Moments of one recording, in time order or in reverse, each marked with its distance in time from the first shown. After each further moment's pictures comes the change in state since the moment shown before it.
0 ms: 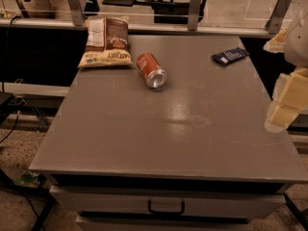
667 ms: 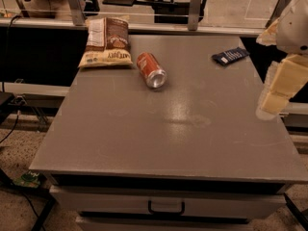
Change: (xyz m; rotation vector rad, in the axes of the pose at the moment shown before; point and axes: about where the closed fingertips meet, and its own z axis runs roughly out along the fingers) arm -0.015 -0.014 -0.001 -0.022 -0.029 0.008
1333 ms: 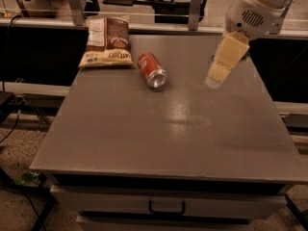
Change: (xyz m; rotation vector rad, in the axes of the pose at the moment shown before) arm -0.063 -0.062 0.049 -0.091 -0.034 0.151
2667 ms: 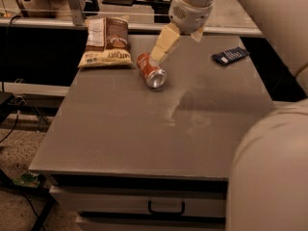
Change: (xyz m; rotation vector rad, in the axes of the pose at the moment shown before) arm -0.101 -0.055 0.077 0.003 0.061 0.367
